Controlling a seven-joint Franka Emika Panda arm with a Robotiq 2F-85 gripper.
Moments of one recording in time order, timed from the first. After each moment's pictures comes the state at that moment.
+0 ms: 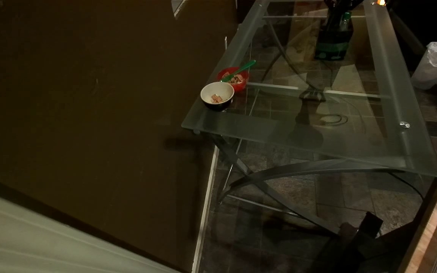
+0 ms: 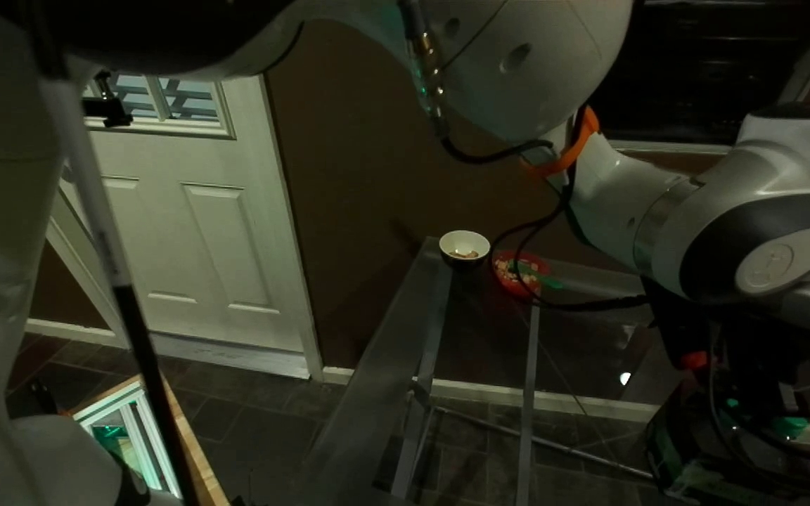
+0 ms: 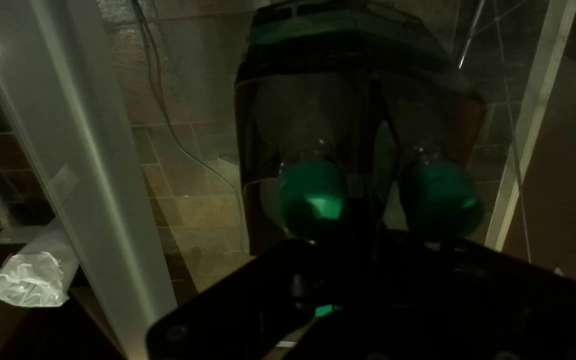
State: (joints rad) arm -0.25 0.59 -0.38 -1.70 -0.04 2.55 0.54
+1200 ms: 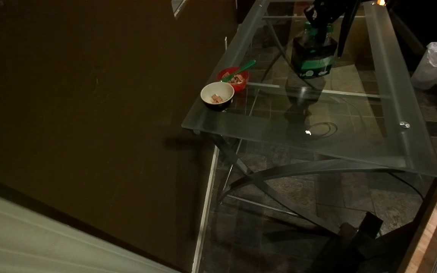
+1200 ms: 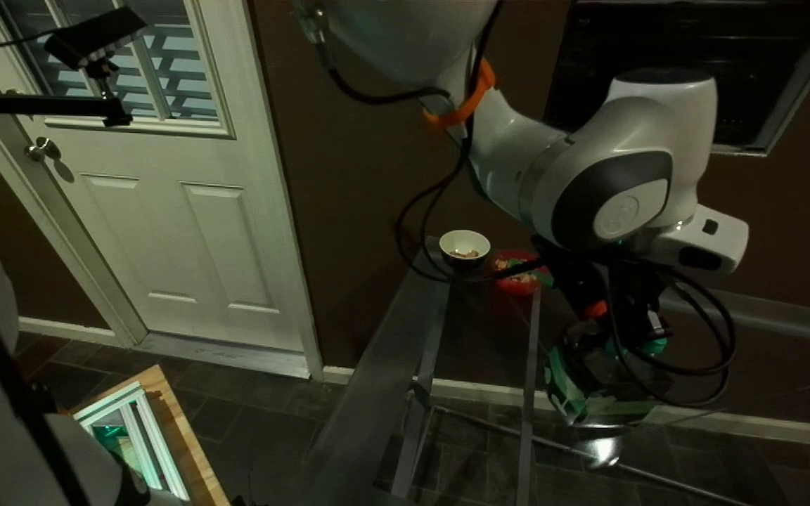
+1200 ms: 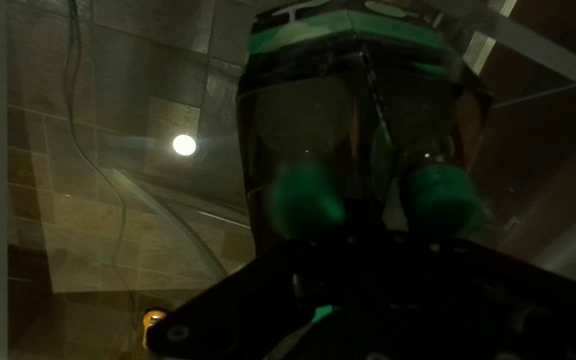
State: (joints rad) arm -0.18 0.36 -0.26 -2.00 -0.04 2.62 0.30
